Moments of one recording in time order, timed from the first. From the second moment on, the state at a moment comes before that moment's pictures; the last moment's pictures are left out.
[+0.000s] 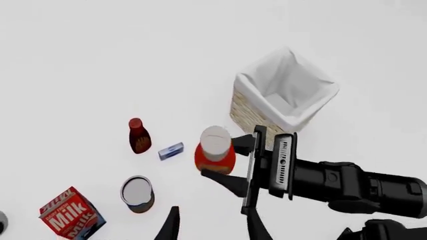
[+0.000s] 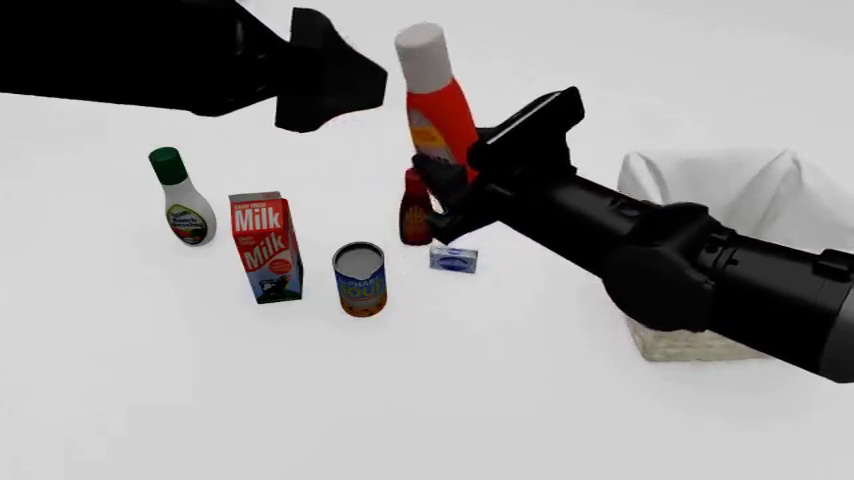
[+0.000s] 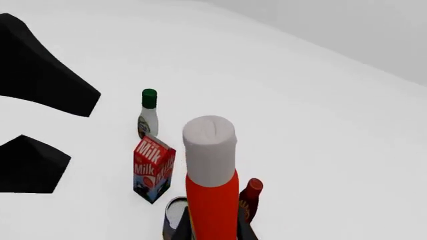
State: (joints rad) left arm -0.73 1.25 -1.65 0.93 -0.14; right arm 0.68 1.39 -1.03 -0.18 -0.20
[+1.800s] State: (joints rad) left arm -0.37 0.93 -0.61 -0.03 -0.07; right arm 0.12 1.29 -1.11 0.03 -0.01
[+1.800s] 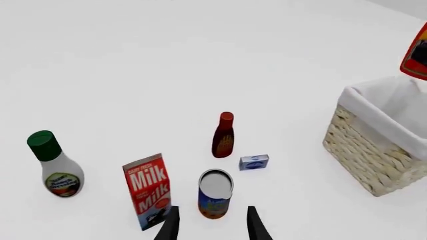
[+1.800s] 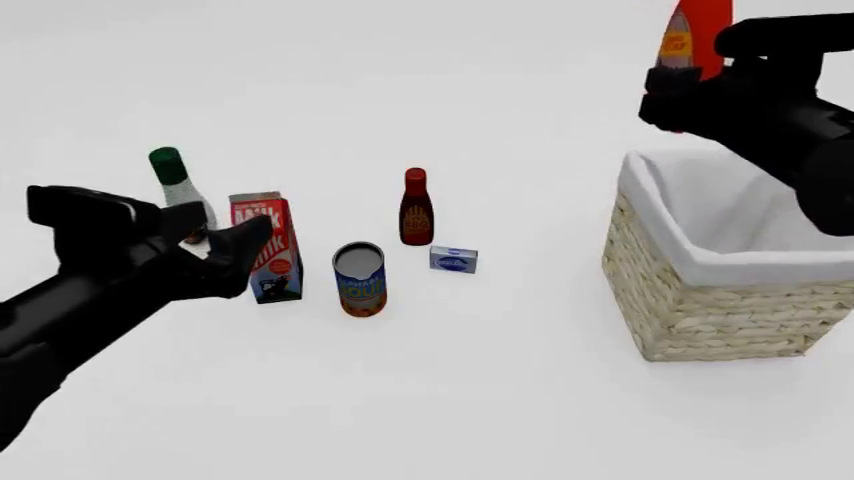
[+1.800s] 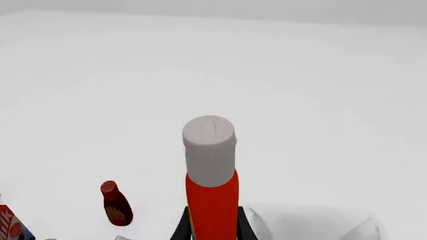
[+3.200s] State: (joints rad) left arm -0.41 0.88 -0.54 -0.13 -0.10; right arm -0.14 1.38 -0.97 -0.06 0.00
